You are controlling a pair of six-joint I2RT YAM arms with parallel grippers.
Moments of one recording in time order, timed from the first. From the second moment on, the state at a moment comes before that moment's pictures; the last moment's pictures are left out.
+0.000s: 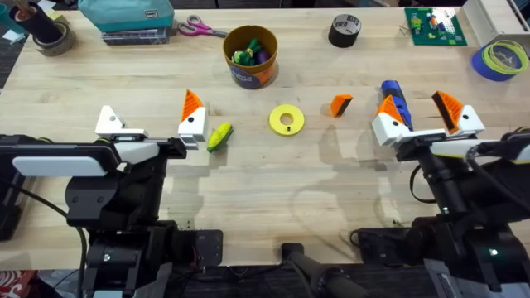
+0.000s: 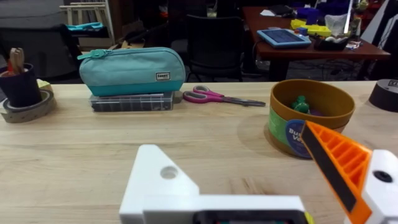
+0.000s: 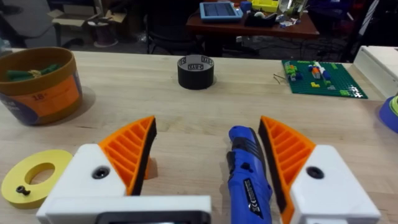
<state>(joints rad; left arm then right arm) 0.00 0.00 0.01 -0.02 0.01 -0.02 0.00 0.00 0.01 -0.10 -0.04 -0.01</state>
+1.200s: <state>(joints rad) 0.00 0.62 0.94 -0.76 -0.02 0.02 0.00 0.46 0.85 -0.70 -0.03 0.02</state>
